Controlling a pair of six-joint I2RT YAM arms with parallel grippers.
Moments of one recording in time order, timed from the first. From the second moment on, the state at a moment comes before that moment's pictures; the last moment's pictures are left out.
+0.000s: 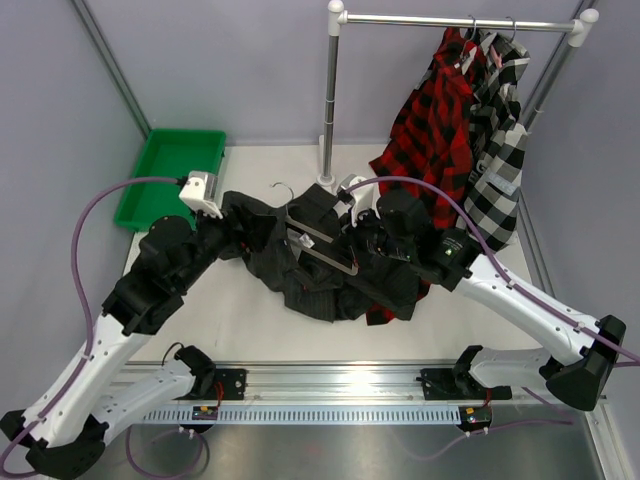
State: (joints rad) left arm -0.64 0.75 1.05 -0.44 -0.12 -0.39; right arm 0.86 1.21 1.22 -0.46 -0.15 0.14
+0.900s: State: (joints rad) left arm -0.77 1.08 1.05 -0.49 -0.42 -0.44; right arm 0.86 1.16 1.15 -0.41 -0.14 0.17
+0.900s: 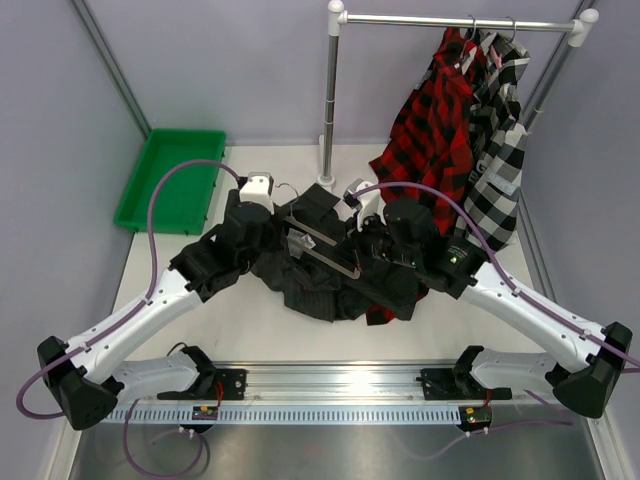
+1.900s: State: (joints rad) left arm -0.78 1.21 1.09 -0.48 -0.70 -0.42; right arm 0.87 0.88 0.98 -0.49 -0.10 0.21
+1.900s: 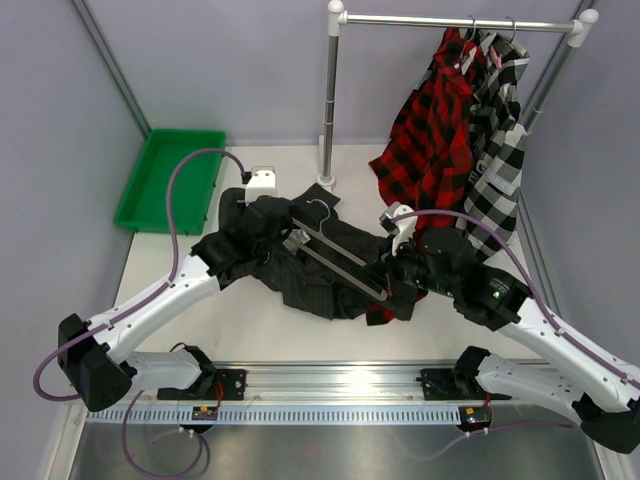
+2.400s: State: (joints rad) left arm -0.72 1.24 1.11 -0.48 -0.71 -0.38; right arm 0.87 0.70 1.04 -0.74 0.03 0.21
